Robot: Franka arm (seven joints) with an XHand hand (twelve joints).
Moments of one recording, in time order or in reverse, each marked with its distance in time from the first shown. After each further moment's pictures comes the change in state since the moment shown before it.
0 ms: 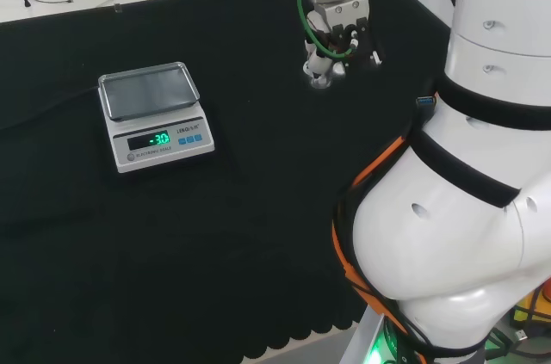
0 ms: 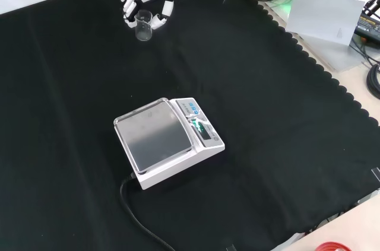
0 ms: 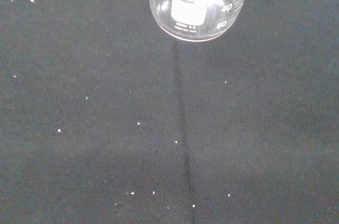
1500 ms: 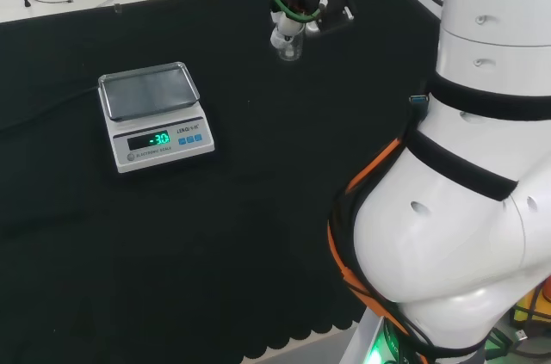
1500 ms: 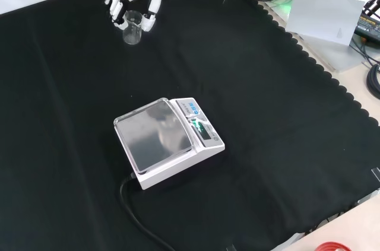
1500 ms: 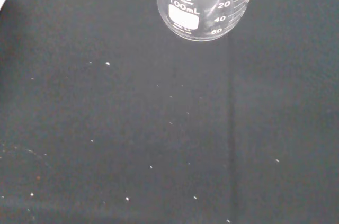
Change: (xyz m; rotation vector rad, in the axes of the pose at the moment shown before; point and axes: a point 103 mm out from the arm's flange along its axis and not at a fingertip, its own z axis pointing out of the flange) arm 0.040 0.033 -0.071 0.036 -0.018 -0.144
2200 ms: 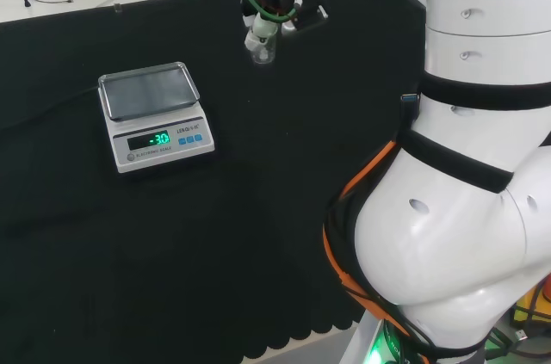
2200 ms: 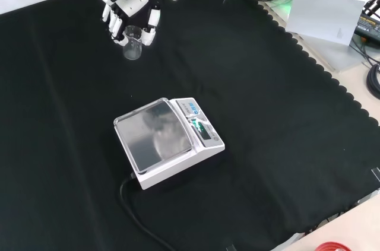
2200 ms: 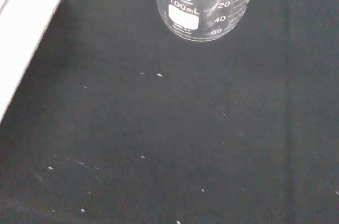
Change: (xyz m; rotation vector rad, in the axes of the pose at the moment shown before) arm 0.039 0.022 -0.008 0.008 -0.007 -0.099
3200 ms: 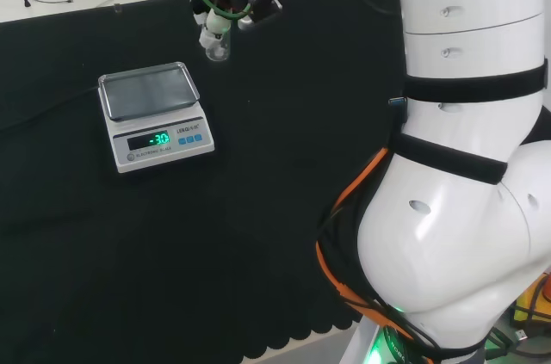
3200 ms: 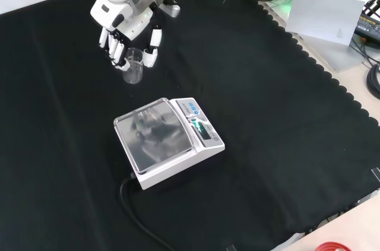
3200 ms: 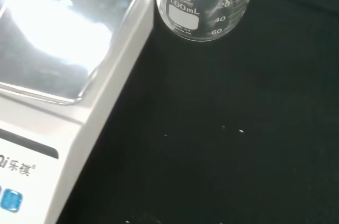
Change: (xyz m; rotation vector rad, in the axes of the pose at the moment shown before) arm 0.070 0.040 -0.029 -0.008 -0.055 -0.140
